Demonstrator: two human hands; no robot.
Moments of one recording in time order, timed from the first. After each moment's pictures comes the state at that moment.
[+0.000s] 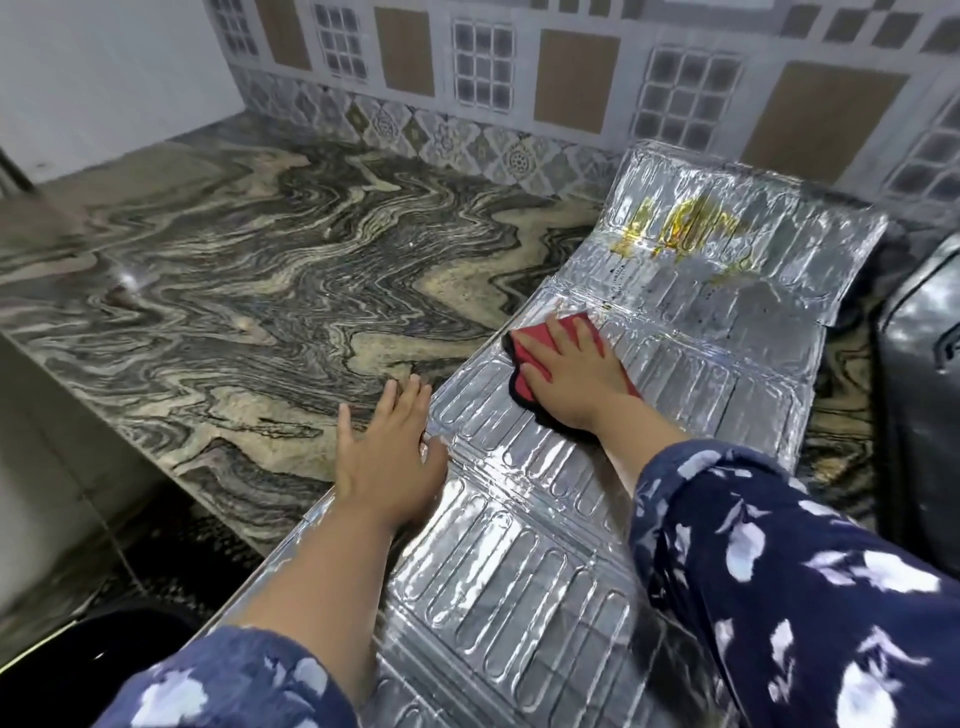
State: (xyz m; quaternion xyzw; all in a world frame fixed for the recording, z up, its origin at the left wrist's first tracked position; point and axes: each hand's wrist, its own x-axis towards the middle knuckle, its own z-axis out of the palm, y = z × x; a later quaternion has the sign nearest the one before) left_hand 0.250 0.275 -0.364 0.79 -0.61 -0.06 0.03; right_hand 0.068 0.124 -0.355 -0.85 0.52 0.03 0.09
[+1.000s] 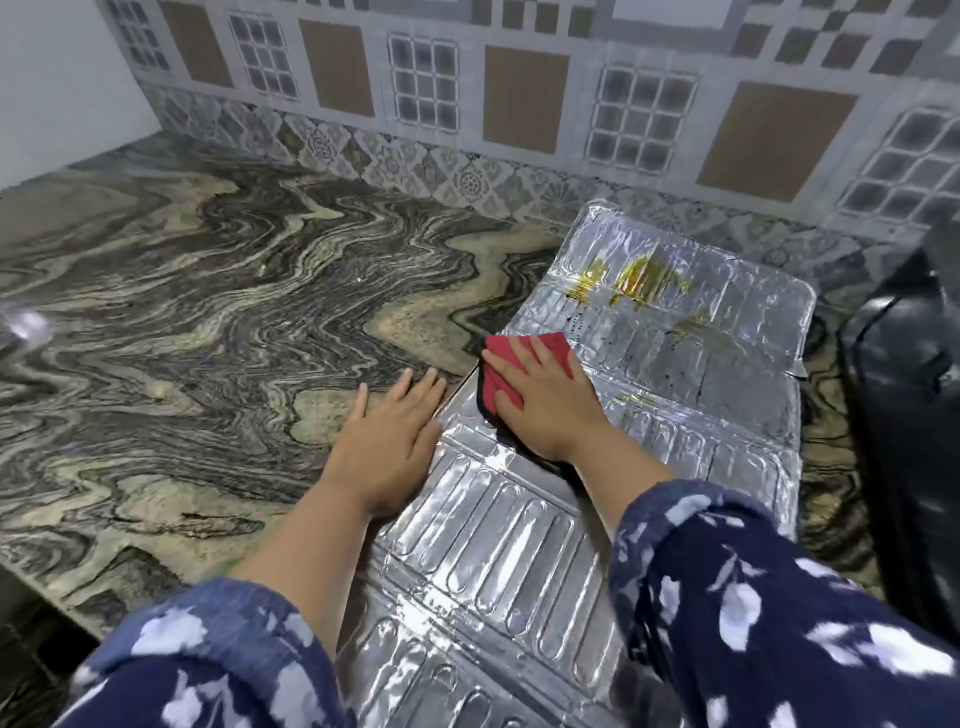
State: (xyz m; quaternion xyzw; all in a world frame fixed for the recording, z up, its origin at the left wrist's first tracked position) left_hand 0.270 0.183 -0.365 0.66 -0.74 -0.10 0.08; right_hand 0.075 0.100 -0.354 -0.86 0.51 -0.02 0.10
